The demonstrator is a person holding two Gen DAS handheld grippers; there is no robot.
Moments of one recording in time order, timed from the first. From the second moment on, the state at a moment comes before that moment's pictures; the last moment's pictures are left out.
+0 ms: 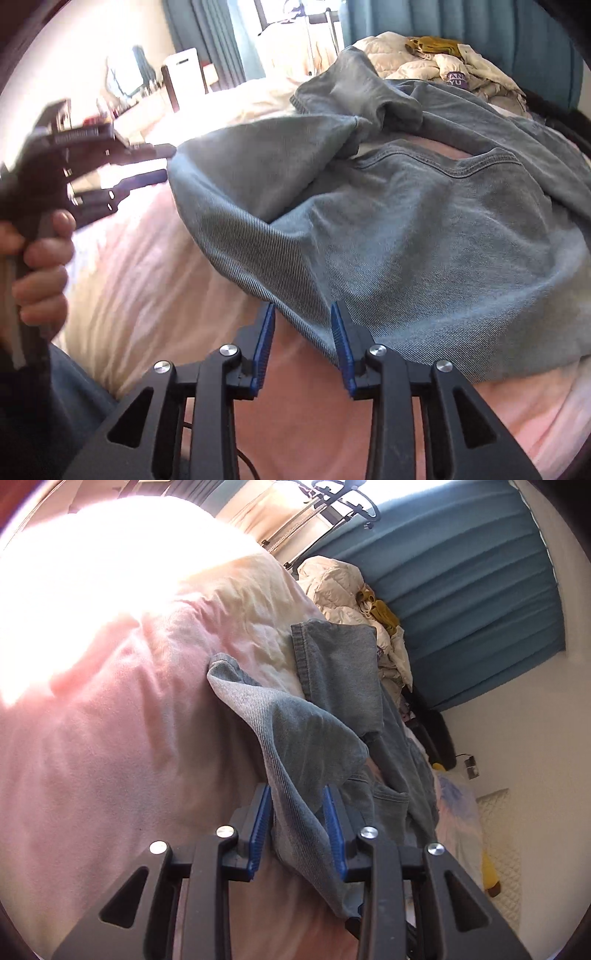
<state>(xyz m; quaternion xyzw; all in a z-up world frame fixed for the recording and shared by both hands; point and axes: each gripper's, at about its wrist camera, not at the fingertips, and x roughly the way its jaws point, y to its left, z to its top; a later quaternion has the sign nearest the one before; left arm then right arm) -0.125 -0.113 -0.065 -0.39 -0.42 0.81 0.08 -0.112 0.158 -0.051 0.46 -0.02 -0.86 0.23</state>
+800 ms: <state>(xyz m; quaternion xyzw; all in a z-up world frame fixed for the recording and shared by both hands) -0.244 -0.155 -0.122 -0.35 -0.57 0.74 0.12 -0.178 0.163 -0.098 0.48 -0.20 -0.82 0.25</state>
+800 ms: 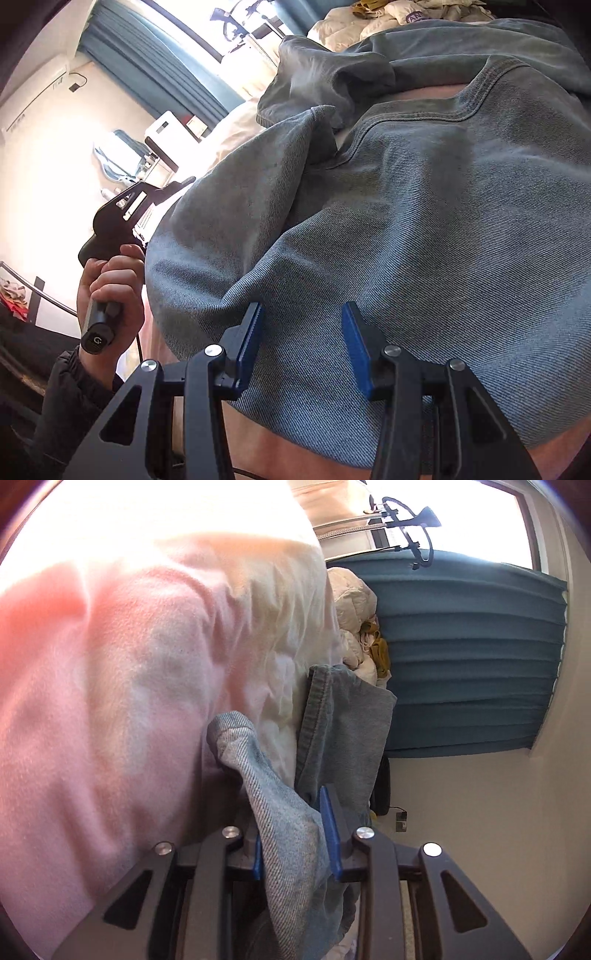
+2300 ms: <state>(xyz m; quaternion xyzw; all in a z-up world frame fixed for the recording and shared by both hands) -0.047 -0.079 -0.020 -0.30 -0.20 0.93 -0.12 -0.116 0.732 -0.119 0.28 -0.55 -0.78 -0.13</state>
